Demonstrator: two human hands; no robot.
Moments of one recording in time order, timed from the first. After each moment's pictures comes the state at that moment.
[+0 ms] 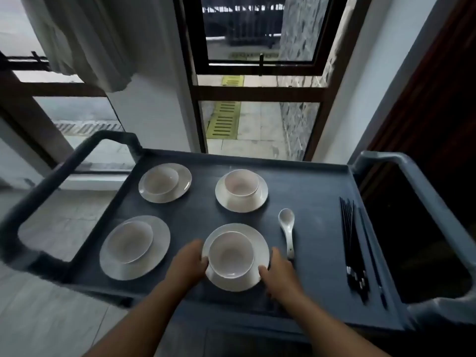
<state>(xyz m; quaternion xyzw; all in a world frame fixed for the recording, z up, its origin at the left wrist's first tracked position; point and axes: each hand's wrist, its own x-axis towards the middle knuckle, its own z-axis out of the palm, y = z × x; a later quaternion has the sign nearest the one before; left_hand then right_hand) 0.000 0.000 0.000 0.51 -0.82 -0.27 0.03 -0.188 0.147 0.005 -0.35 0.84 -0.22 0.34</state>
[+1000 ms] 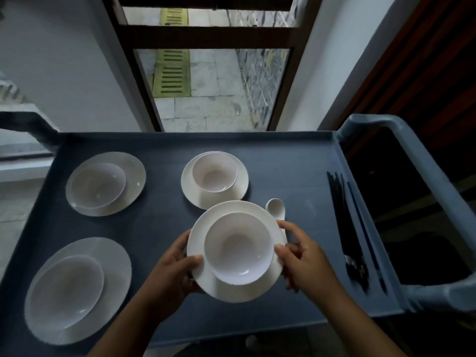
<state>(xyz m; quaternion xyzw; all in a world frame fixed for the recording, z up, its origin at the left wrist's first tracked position) -0.033 -0.036 0.019 0.34 -0.40 -0.85 0.11 -0.239 0.142 0.053 -0.27 0.76 -0.47 0.36</state>
